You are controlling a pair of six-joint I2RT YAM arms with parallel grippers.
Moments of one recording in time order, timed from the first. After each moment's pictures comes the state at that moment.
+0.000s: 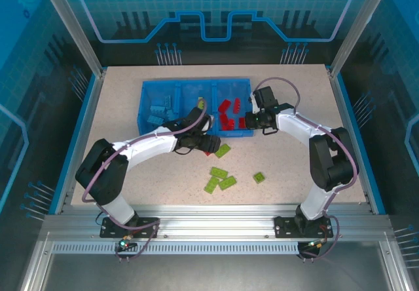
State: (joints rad) left arm -0.64 1.66 1.08 -0.43 0.02 -0.34; right arm 0.34 1.74 1.18 -0.46 -0.06 0.23
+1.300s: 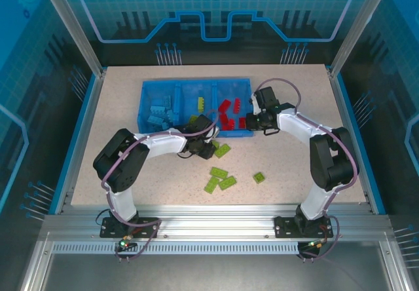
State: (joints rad) left arm -0.64 1.83 1.06 -0.36 0.02 -0.18; right arm 0.32 1.74 1.18 -0.50 -0.10 0.23
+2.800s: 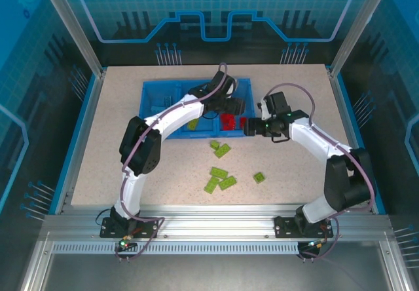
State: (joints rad) left arm -0.61 2.12 1.84 -0.56 0.06 -0.39; right arm 0.31 1.50 1.03 -0.59 -0.16 0.29
